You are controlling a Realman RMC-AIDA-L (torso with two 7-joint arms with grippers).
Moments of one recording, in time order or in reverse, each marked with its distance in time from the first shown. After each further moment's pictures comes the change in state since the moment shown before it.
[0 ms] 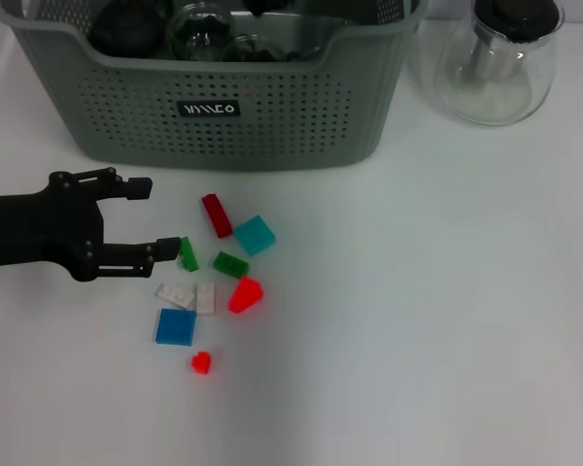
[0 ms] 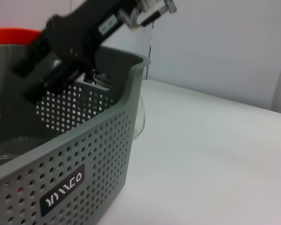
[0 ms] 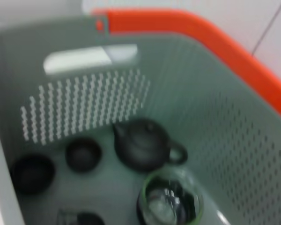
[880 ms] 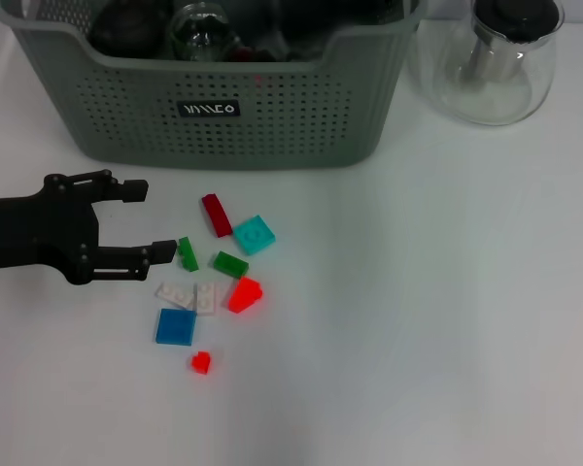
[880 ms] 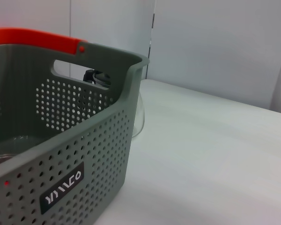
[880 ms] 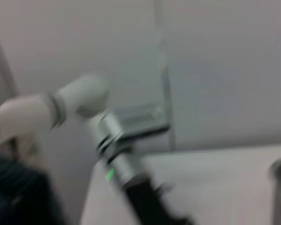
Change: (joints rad) left arm 0.007 0.001 -0.005 0.010 0.000 0.012 0.000; right arm -0.383 -0.088 0.223 -0.694 0.623 -0.951 -0.179
